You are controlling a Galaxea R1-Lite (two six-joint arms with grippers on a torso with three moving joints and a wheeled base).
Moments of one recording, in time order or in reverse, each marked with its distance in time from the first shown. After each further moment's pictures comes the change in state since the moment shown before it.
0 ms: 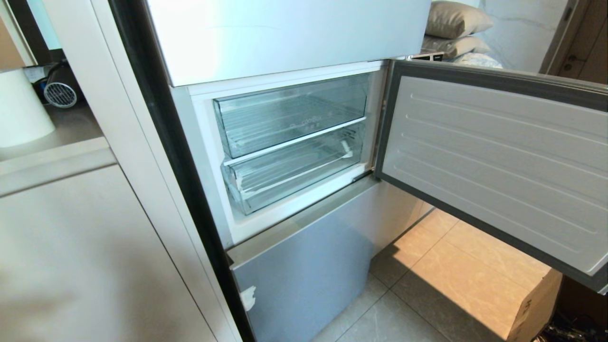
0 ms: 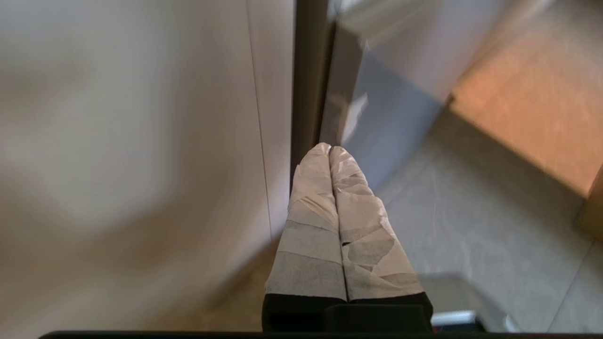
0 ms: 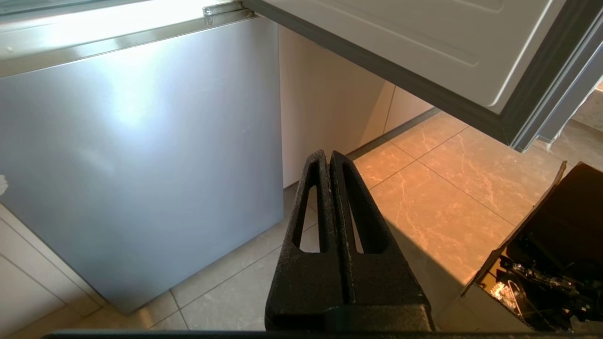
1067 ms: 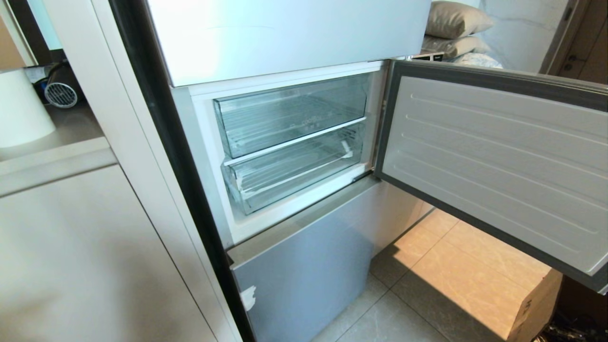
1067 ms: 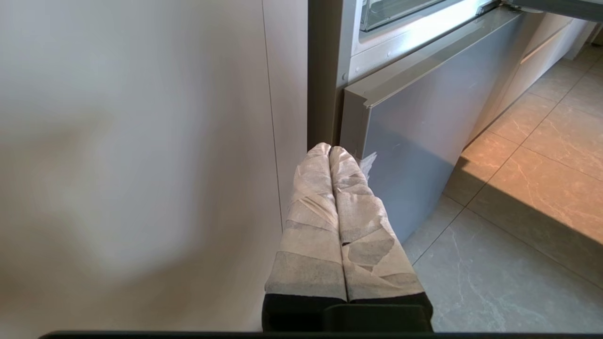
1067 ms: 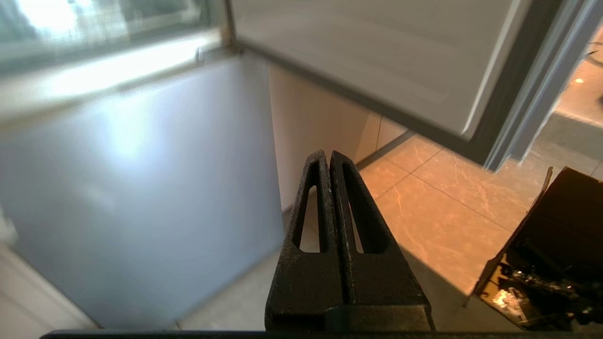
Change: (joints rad) left arm -0.003 -0.296 0.006 0.051 0.035 0.002; right arm -0.001 0.068 -0.154 0.016 -0.064 0.076
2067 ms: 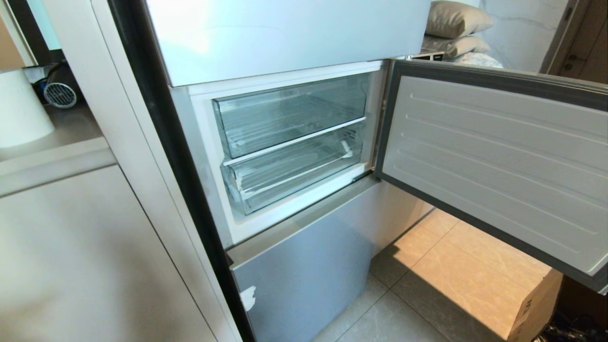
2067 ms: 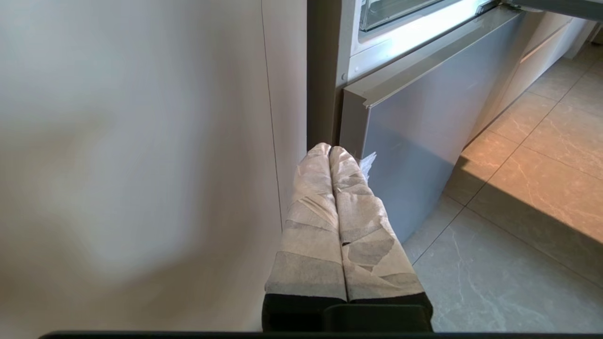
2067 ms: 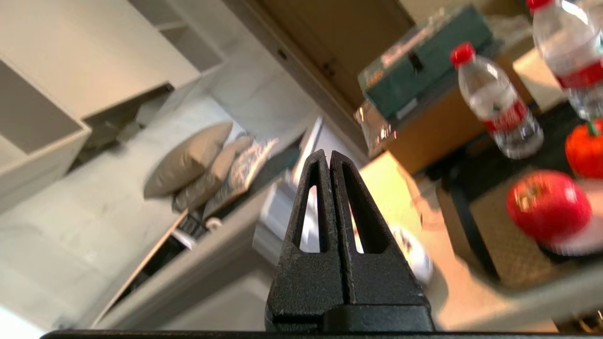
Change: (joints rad) left arm 0.000 0.000 0.000 0.000 0.000 0.000; right arm -1.089 1.009 -0.473 -0.804 0.216 0.829
